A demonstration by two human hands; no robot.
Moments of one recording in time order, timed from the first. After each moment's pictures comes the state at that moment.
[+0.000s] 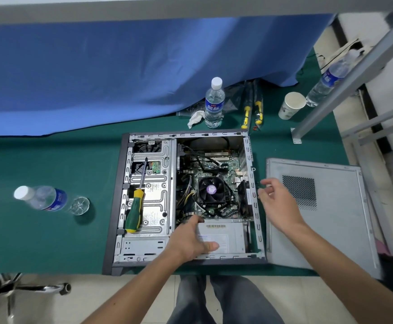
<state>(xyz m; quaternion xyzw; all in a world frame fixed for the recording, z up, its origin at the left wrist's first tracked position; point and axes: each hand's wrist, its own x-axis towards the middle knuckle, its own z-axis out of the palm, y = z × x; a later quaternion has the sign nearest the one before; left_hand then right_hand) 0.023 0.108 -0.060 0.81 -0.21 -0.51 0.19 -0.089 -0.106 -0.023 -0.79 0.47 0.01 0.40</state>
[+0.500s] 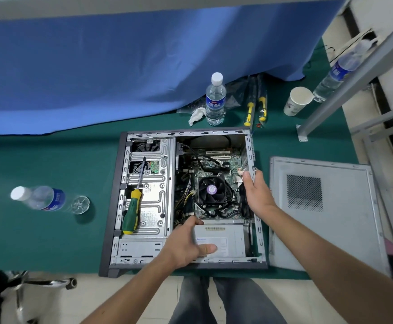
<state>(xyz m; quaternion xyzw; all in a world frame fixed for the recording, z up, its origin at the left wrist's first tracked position) 0.025 0.114 -0.064 0.80 -0.19 -0.51 0.25 -0.044 -0.113 -0.071 -0.73 0.47 0.05 0.50</state>
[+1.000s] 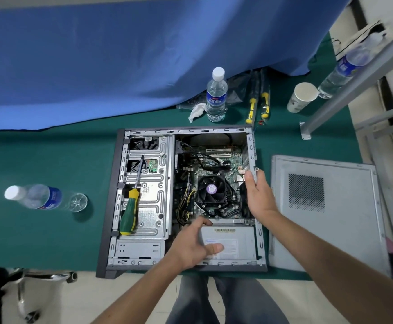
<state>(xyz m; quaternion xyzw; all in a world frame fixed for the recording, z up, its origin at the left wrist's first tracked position) 0.014 0.098 -0.069 0.79 -0.18 -0.53 0.27 -0.048 -0.111 -0.087 -0.73 0.48 0.01 0.48</state>
